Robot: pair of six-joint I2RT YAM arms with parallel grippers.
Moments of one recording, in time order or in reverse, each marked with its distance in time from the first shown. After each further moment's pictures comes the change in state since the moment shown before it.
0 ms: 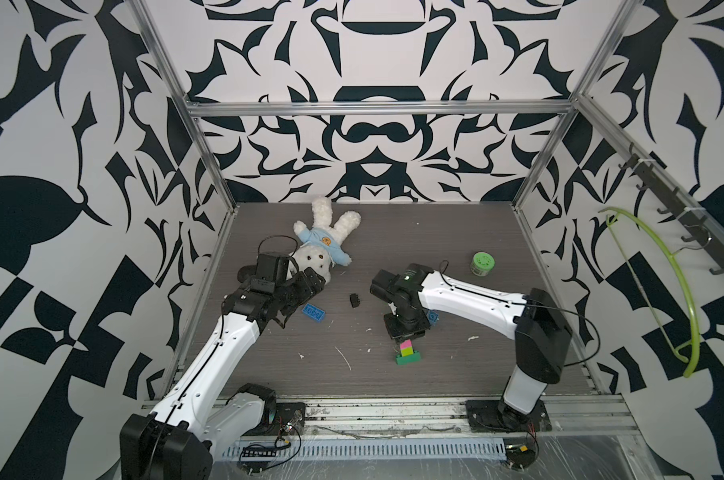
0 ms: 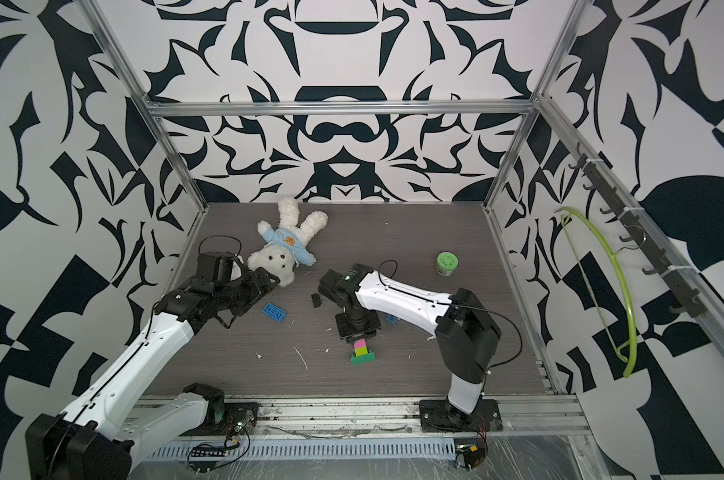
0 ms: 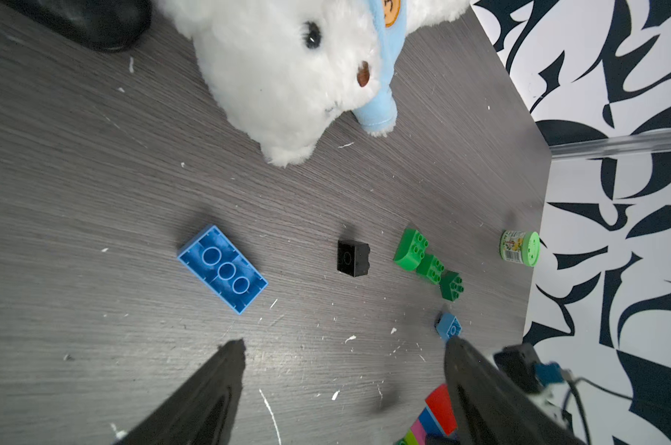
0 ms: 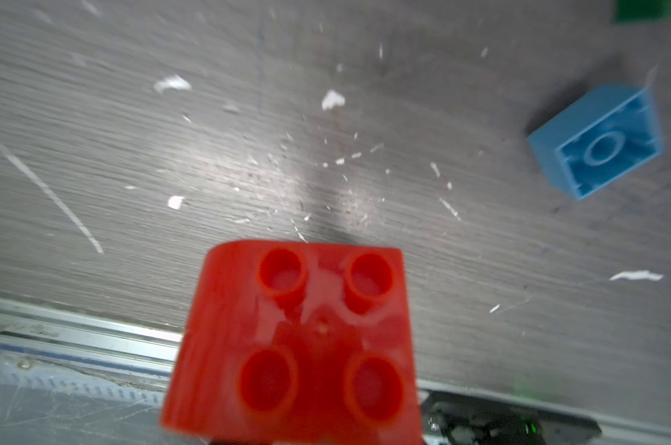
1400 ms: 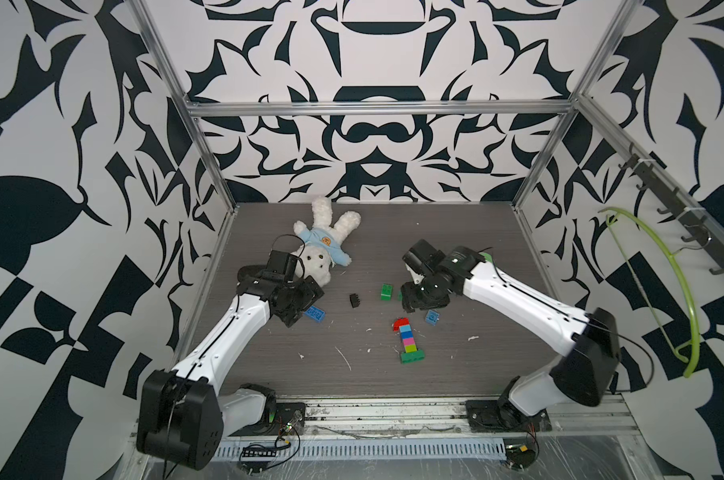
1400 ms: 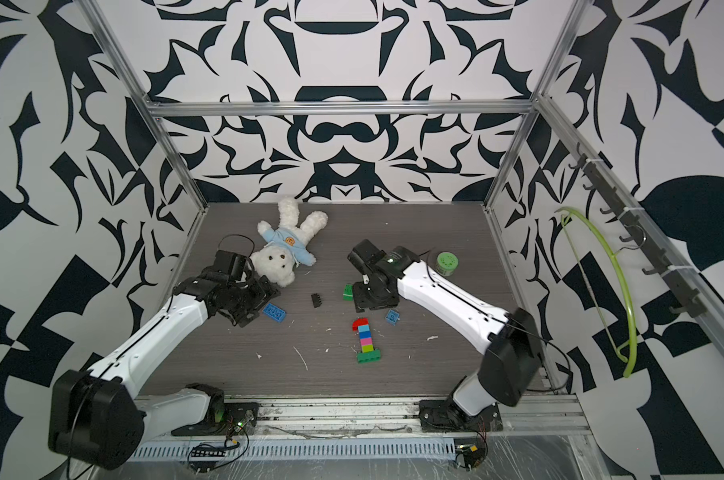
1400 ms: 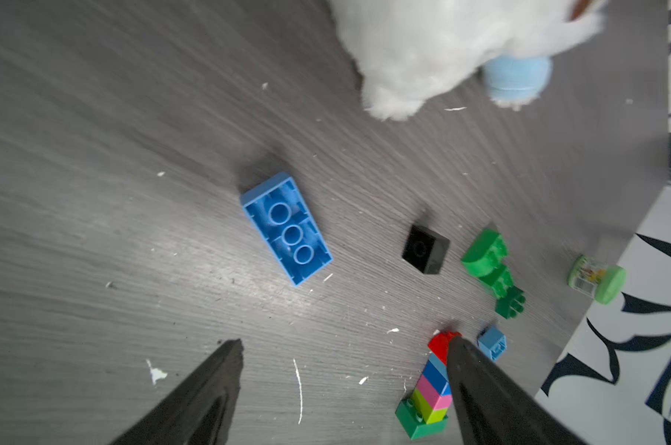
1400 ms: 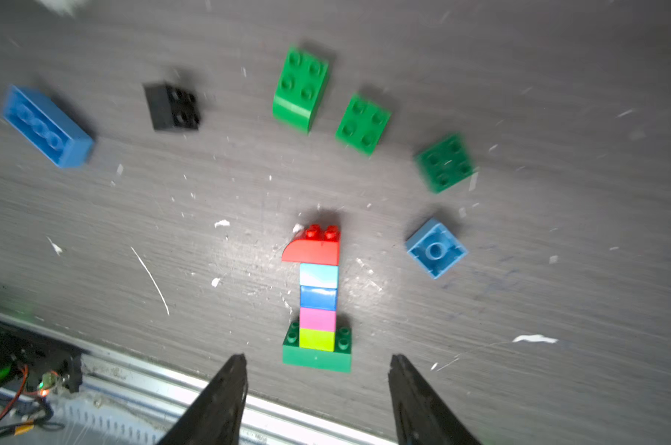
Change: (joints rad) left arm 0.022 0.227 0.016 -0.118 -0.021 -0.169; right arm -0.172 -0.362 -0.090 0.190 0.145 -0.111
